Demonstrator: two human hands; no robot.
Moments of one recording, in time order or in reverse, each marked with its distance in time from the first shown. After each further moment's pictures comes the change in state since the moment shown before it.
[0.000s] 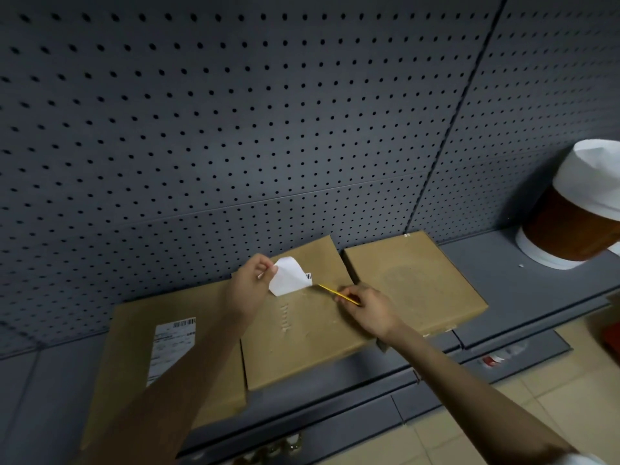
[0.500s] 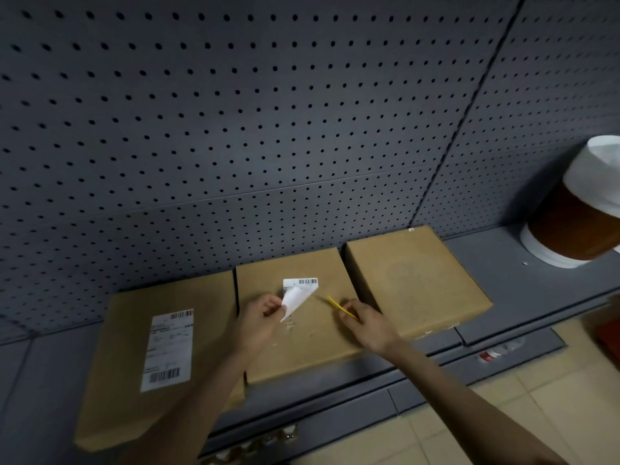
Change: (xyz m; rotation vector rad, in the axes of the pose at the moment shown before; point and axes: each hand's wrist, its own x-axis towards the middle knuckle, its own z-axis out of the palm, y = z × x) left_hand -0.046 -0.030 0.024 -0.028 -0.147 -0.219; right_hand -0.008 0.022 0.036 0.026 -0.143 0.148
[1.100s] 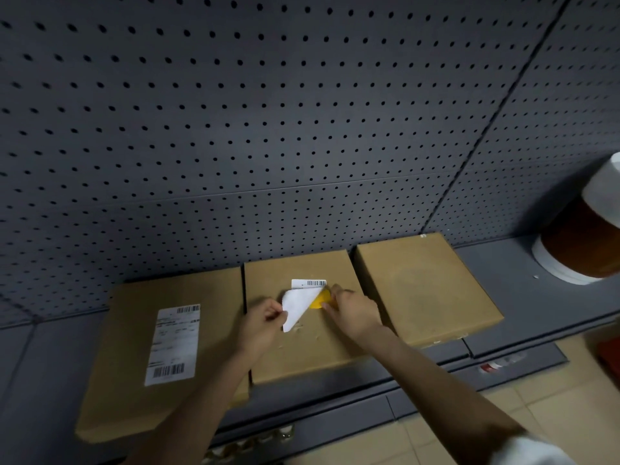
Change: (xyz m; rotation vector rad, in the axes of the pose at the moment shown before) left_hand 0.009 -0.028 0.000 -0.129 -0.009 -0.068; right_hand 0.033 -0.050 0.008 -0.508 0.106 -0.114
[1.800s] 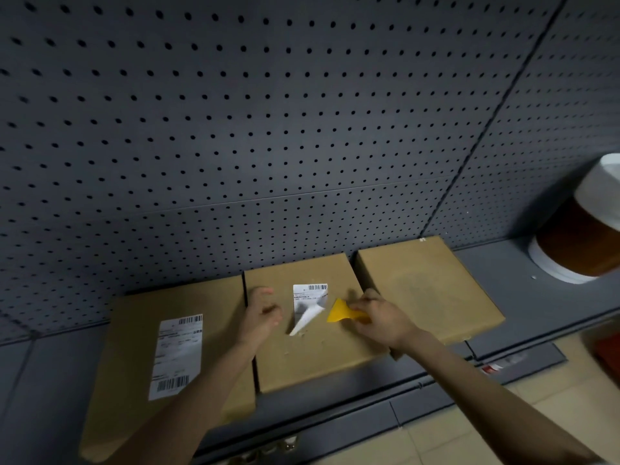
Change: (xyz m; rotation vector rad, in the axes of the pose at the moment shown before) left_hand 0.018 0.009 -0.016 -0.152 -0.070 -0.075; right_hand -0.015 0.039 -0.018 0.128 -0.185 -0.059
